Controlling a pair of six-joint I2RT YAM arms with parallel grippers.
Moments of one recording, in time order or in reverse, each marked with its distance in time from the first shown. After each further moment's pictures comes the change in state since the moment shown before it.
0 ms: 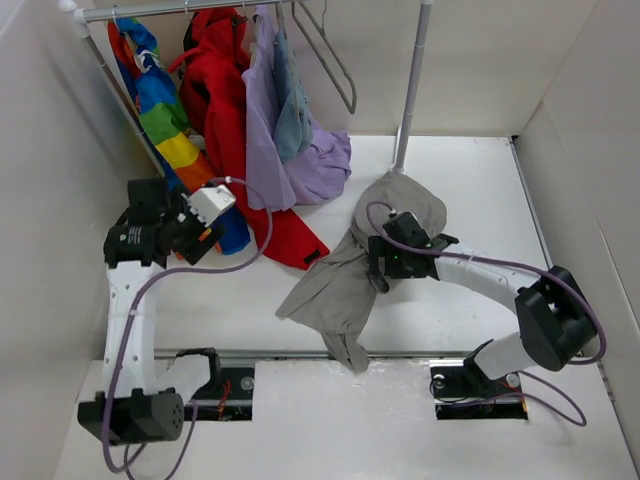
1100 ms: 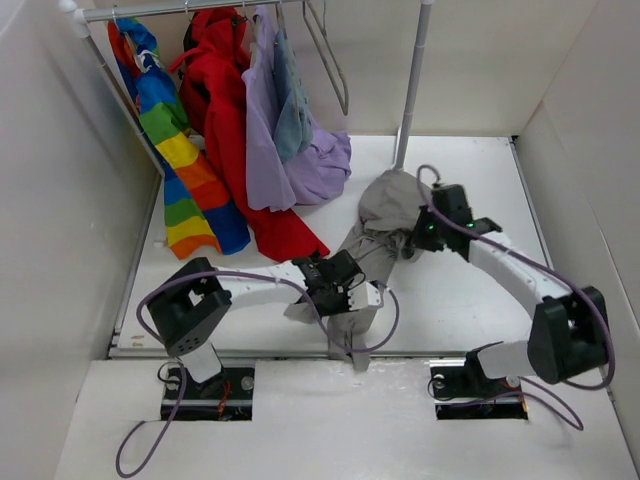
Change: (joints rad) left arm -1.135 0.647 -0.249 0.525 -0.076 -0.422; right arm -0.260 -0.058 0.050 0.027 -0.146 0.002
